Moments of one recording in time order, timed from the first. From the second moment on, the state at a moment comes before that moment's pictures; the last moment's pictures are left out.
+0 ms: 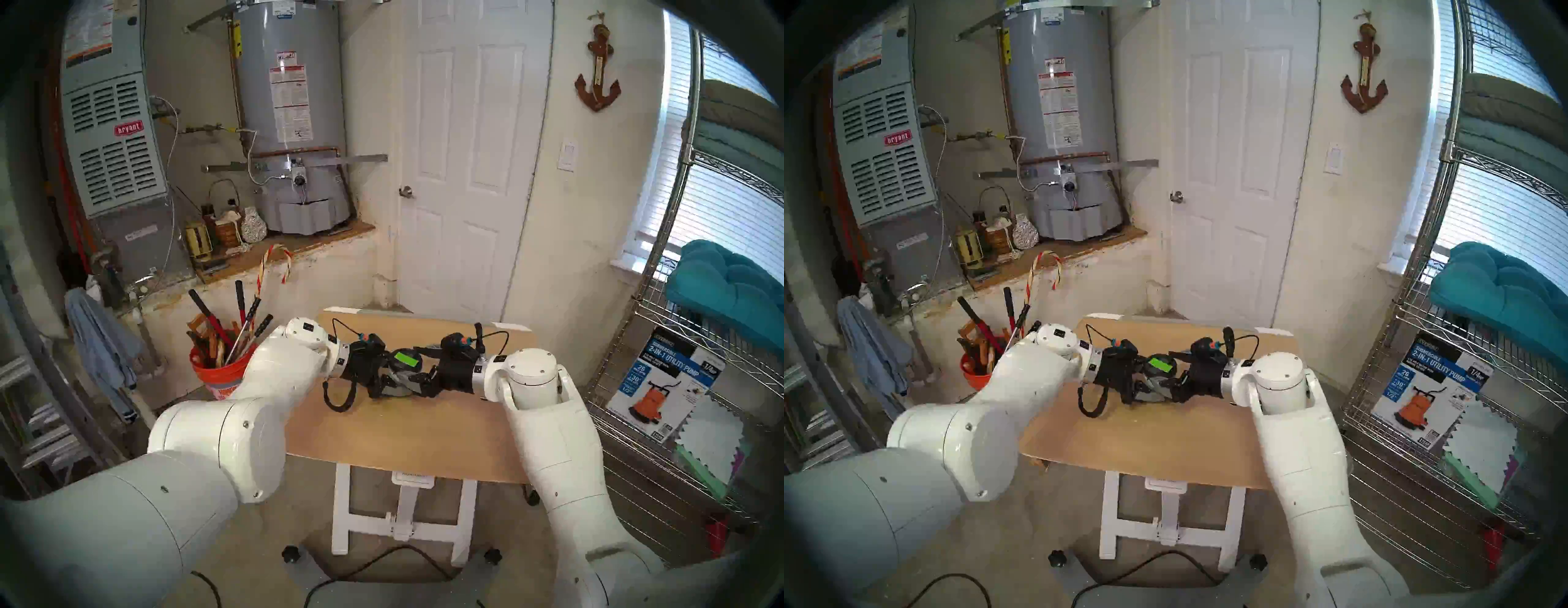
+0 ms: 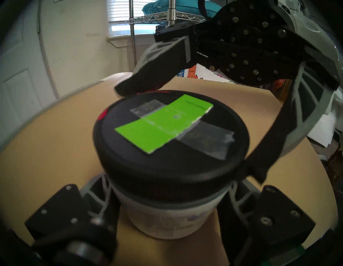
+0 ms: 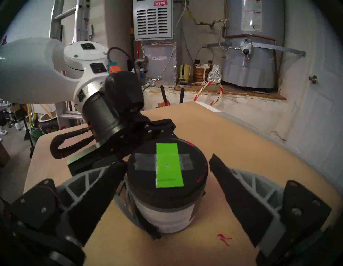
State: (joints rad) left arm 0.69 -1.58 -1.72 -0.36 0.61 -0.22 -1.34; right arm -1.29 -1.50 1.54 -1.39 -0.23 0.29 0.97
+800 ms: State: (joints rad) left arm 0.68 -1.58 -1.73 -0.36 0.62 -0.22 -1.34; right arm -1.28 -1.52 1.56 -1.37 -0.21 0.32 0.98
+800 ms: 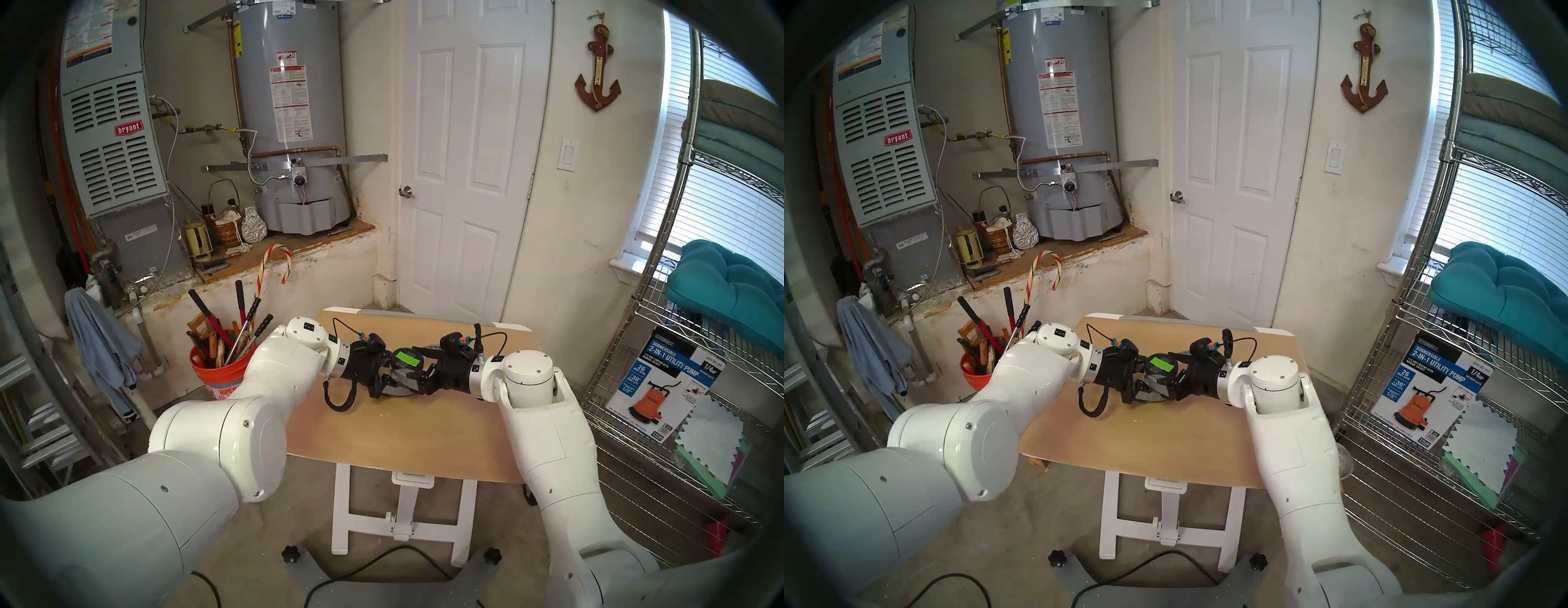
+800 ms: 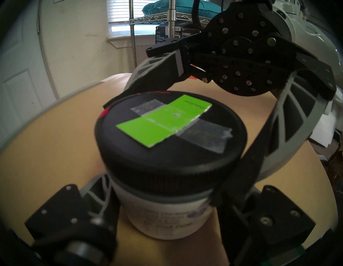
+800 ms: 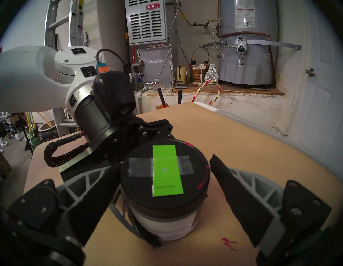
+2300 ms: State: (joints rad) left arm 0.69 -1.58 -1.75 -0.36 0.64 -0.22 -1.34; right arm -1.29 -1.53 1.57 -1.39 -0.21 0.34 1.00
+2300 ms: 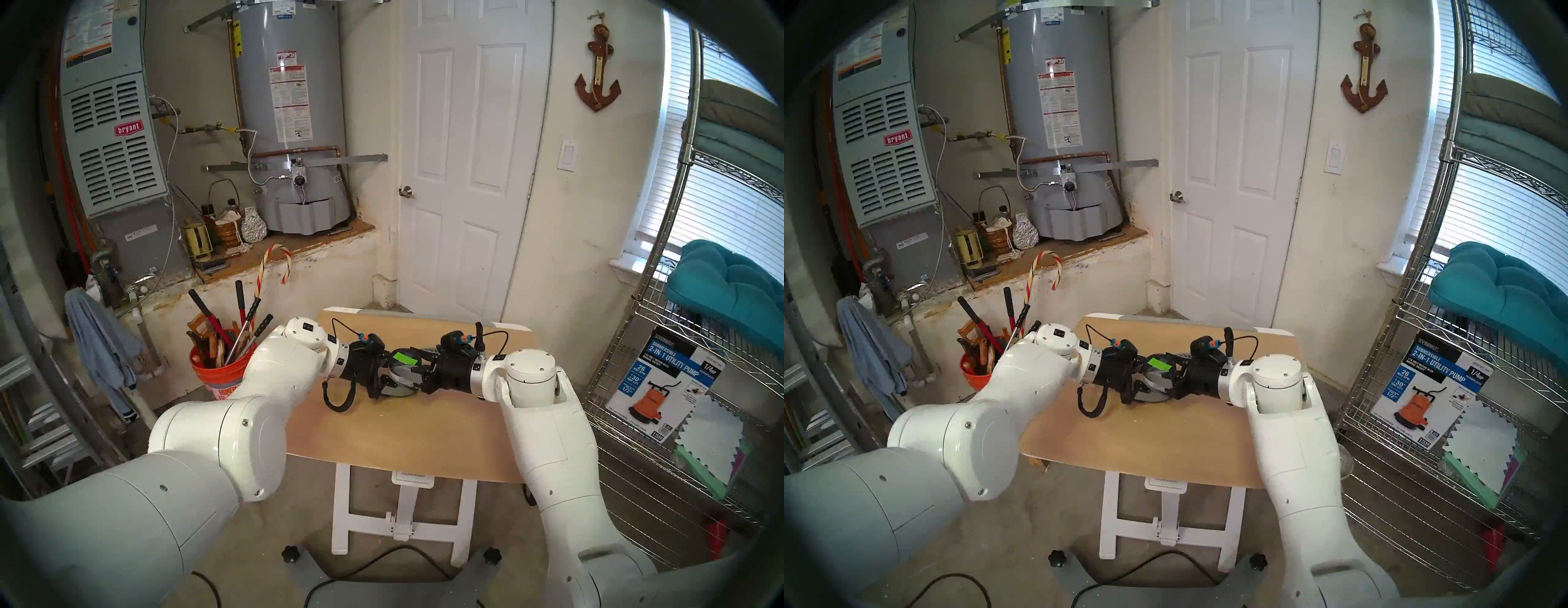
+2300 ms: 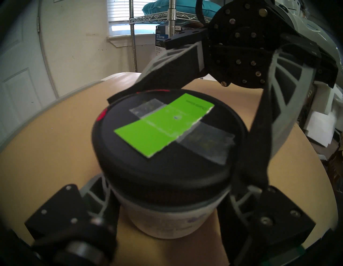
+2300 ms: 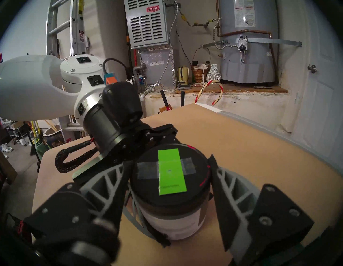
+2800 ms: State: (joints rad) left arm 0.68 -1.59 -1.76 -0.36 0.64 -0.23 -1.34; right arm -1.25 -1.51 1.56 -1.34 -0.23 0.27 1.03
